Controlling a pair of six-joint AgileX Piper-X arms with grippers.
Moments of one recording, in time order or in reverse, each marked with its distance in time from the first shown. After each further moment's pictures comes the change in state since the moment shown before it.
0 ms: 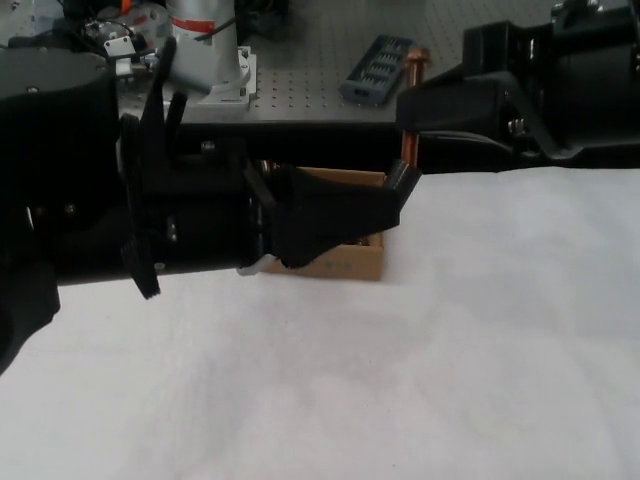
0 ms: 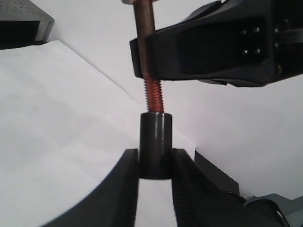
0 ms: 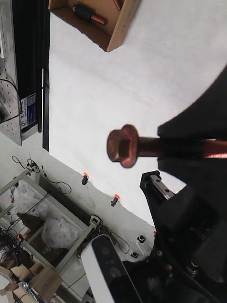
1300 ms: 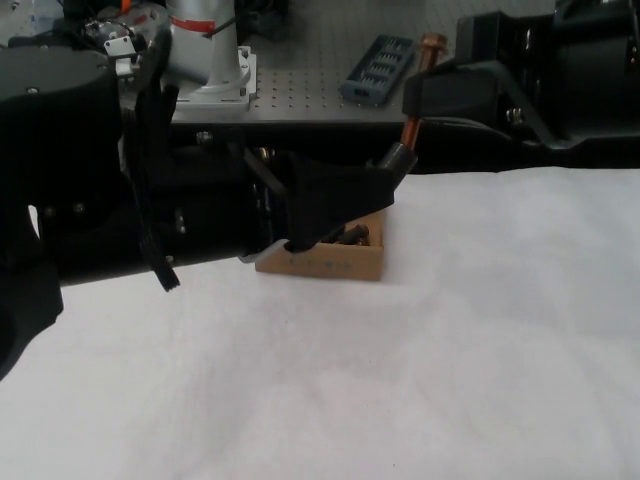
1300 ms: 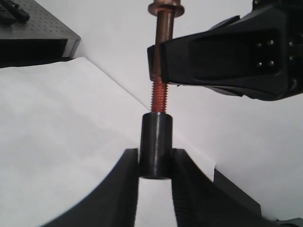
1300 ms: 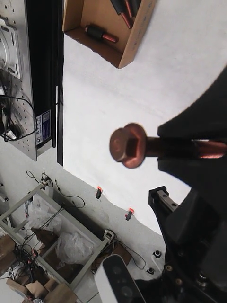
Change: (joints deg) left arm -0.3 0.0 0.0 -1.2 -5.2 -0.4; right arm 0.0 0.0 0.0 -1.1 3.4 0.5
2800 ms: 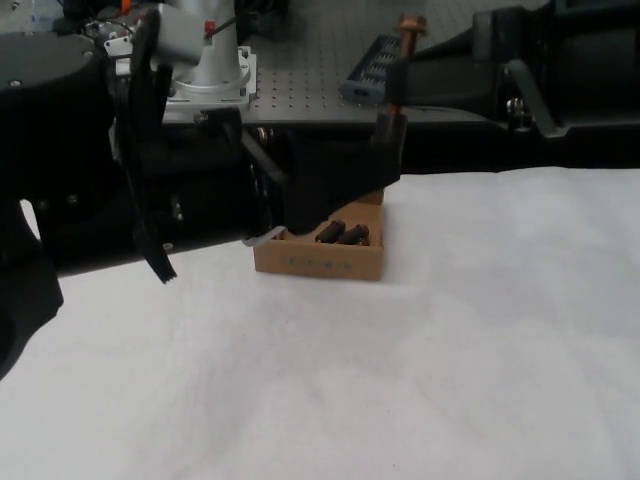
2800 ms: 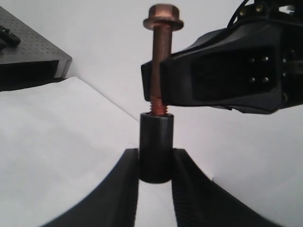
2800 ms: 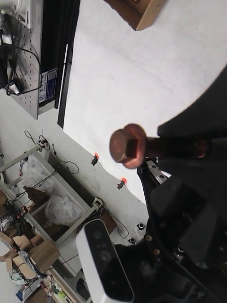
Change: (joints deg) left arm 0.0 0.0 0.0 -4.5 0.2 -0.1; right arm -0.5 0.3 0.0 -4.3 -9.3 -4.3
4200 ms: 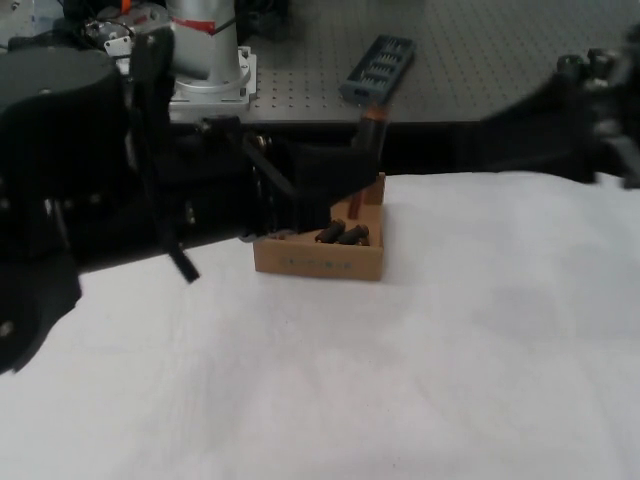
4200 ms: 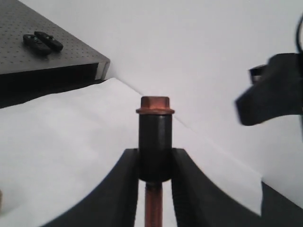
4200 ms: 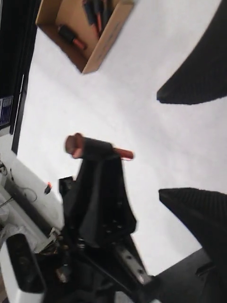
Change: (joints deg) left arm 1.9 5.2 -1.2 -0.3 -3.7 6.7; right arm -6.1 -4.4 0.0 17.5 -2.2 -12.6
